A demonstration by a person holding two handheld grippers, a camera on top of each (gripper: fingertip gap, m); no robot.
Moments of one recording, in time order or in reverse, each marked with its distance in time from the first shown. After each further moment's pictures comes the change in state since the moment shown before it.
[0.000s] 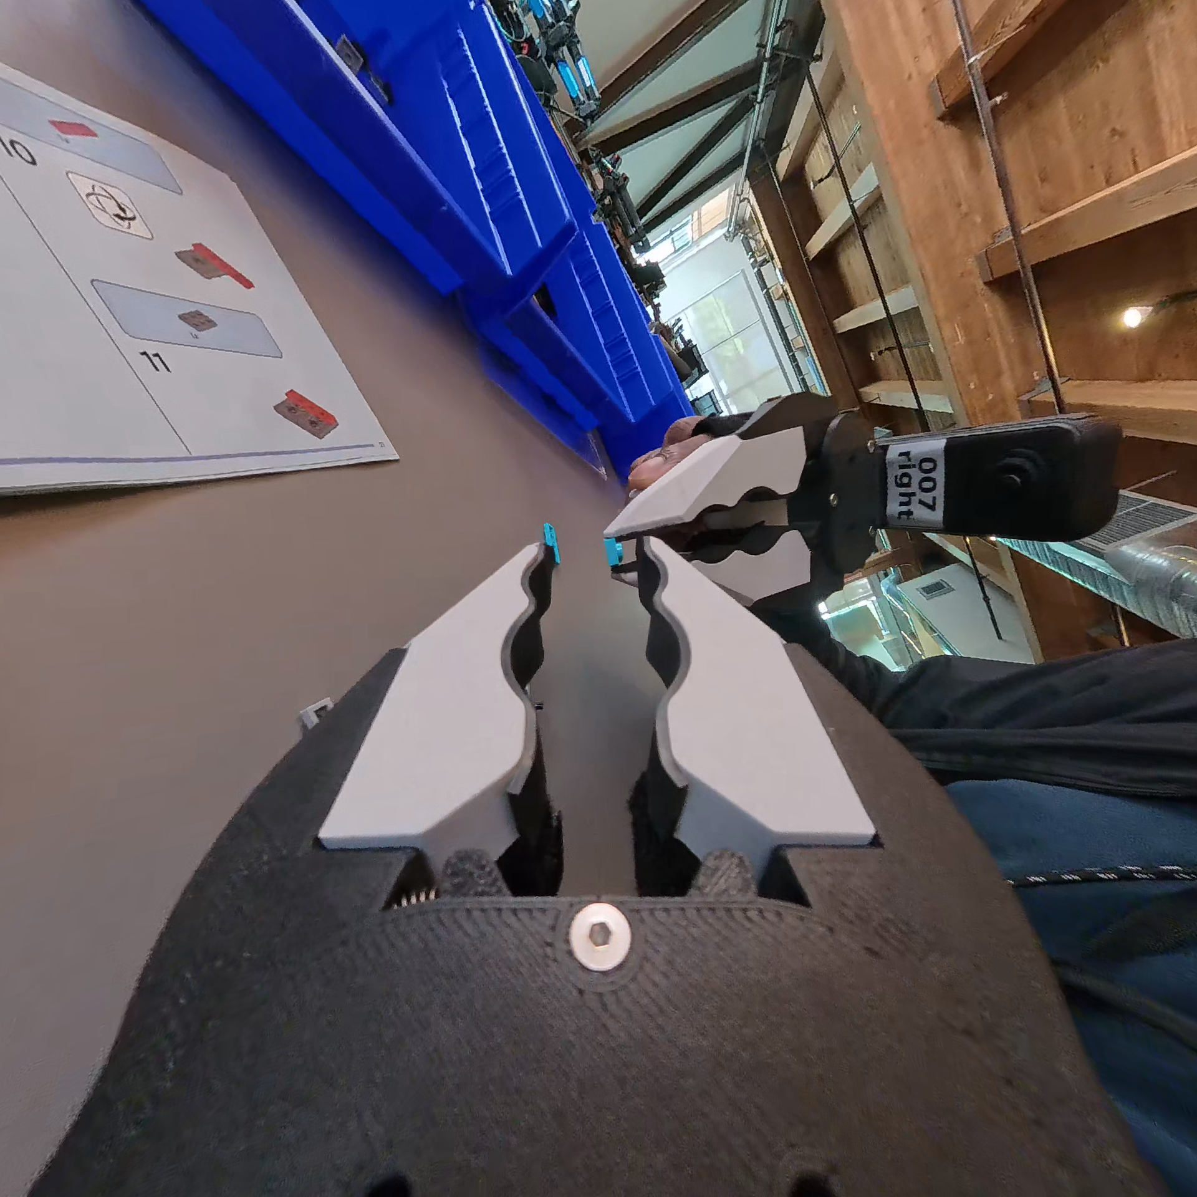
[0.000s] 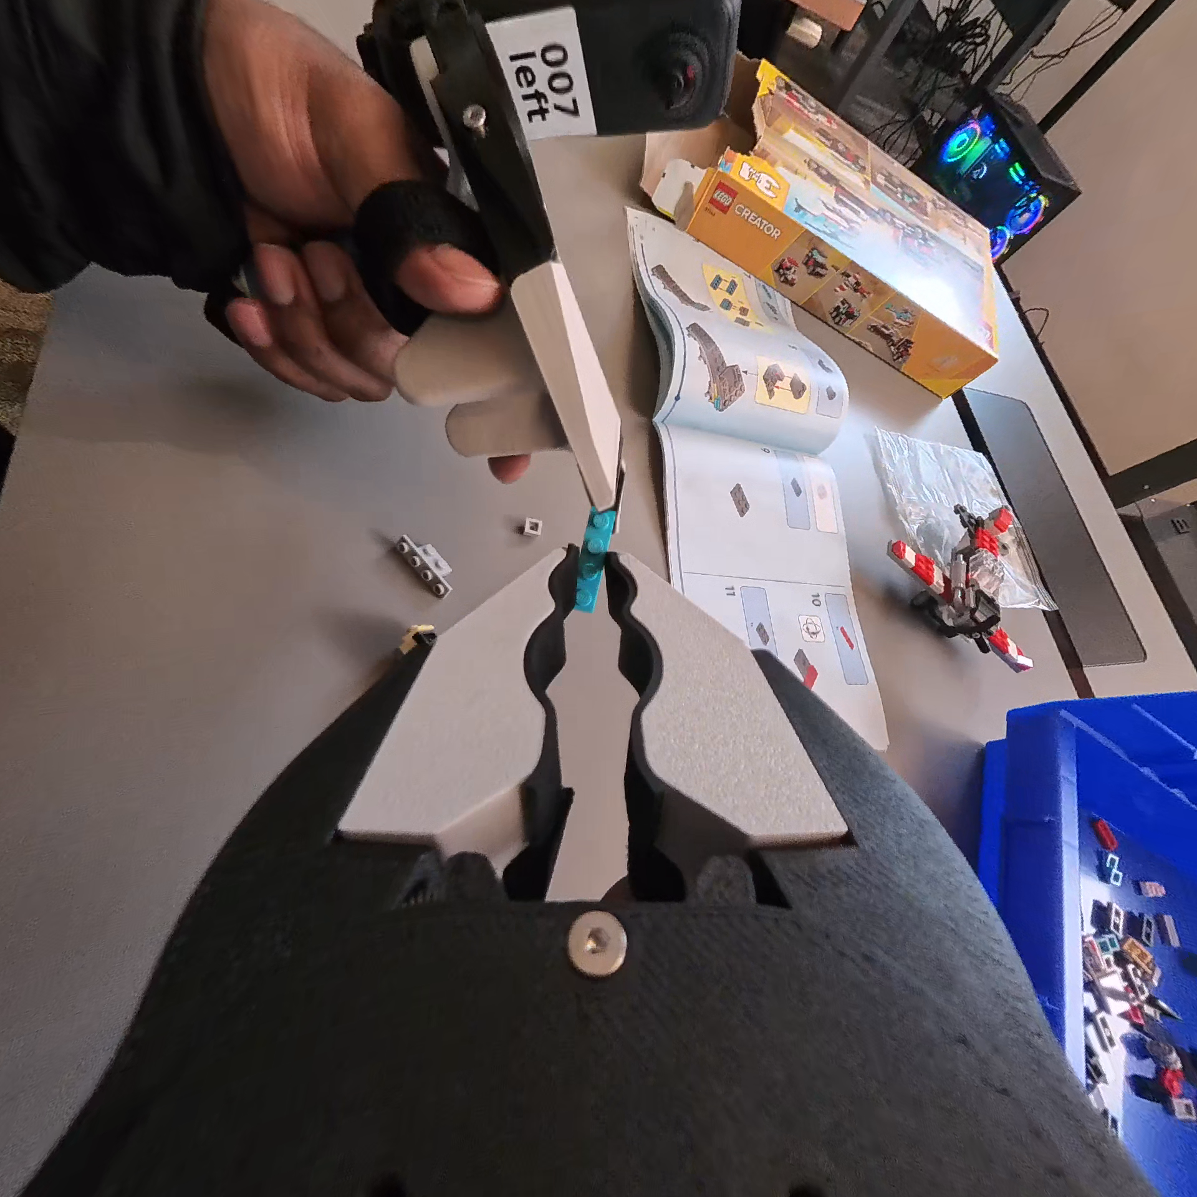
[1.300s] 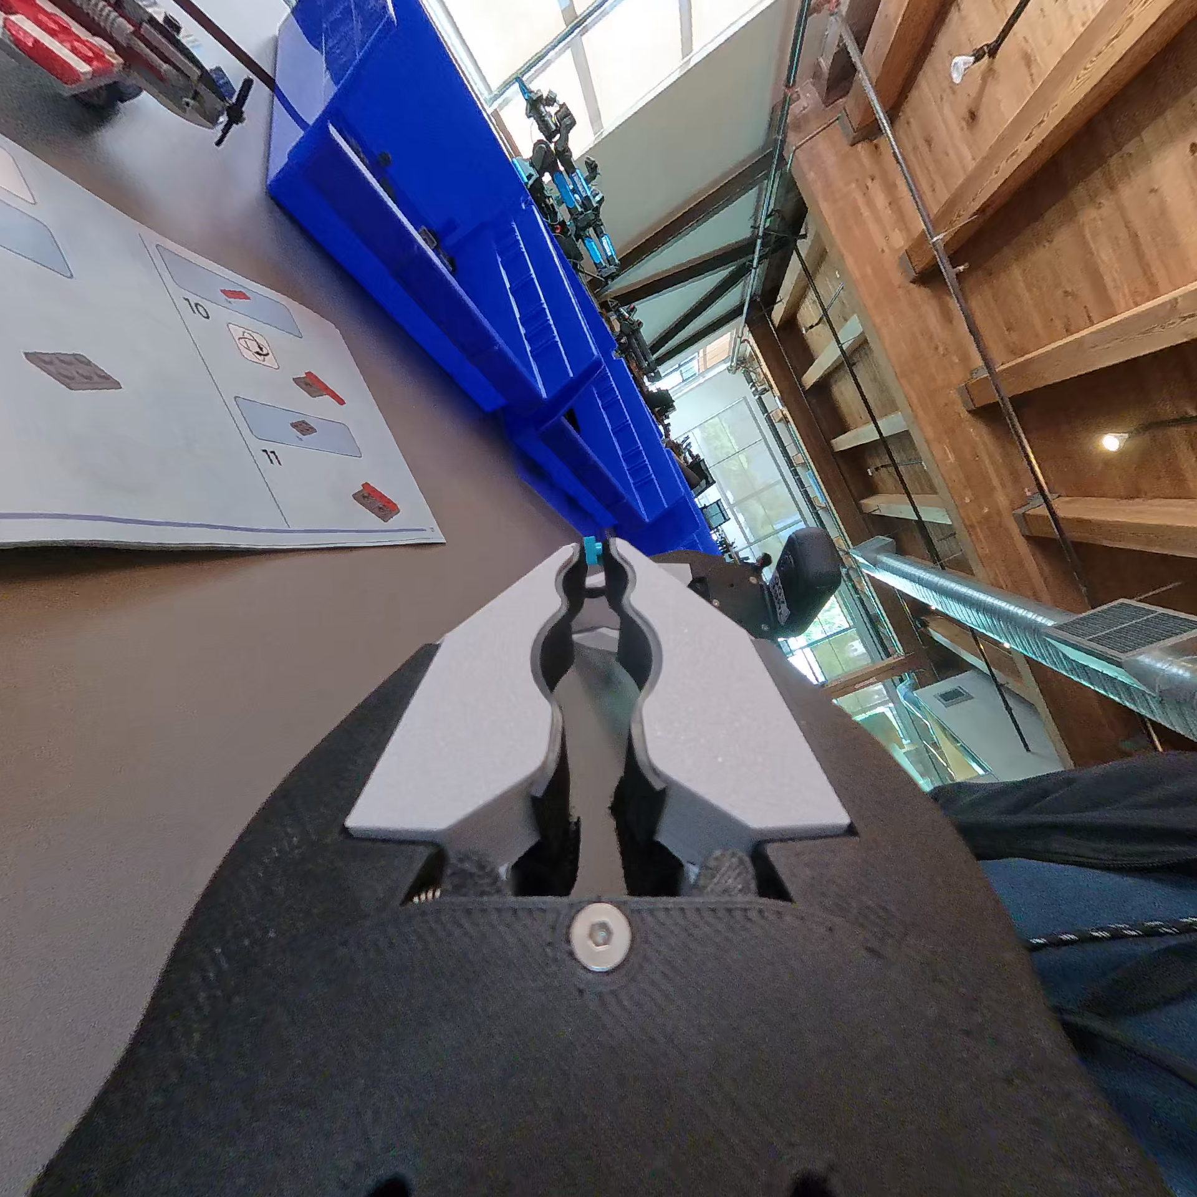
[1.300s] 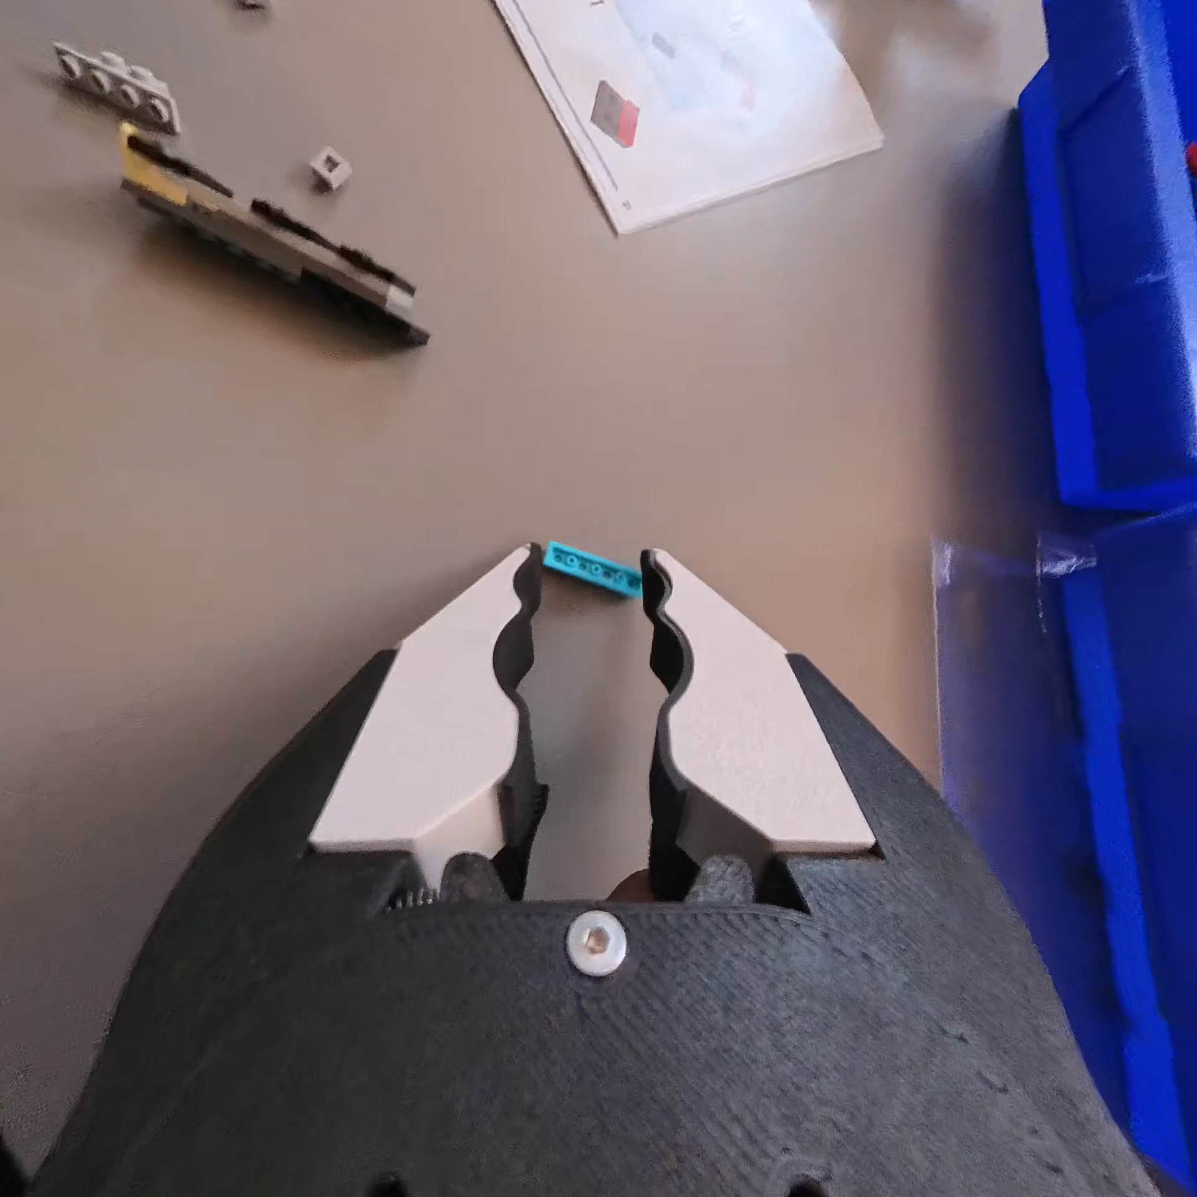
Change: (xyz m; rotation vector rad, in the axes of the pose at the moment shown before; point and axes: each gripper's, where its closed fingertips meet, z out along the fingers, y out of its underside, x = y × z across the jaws) left arm -0.008 -0.029 -0.014 0.194 -0.028 -0.012; right arm -0.006 0.163 -0.076 -0.346 0.205 0.399
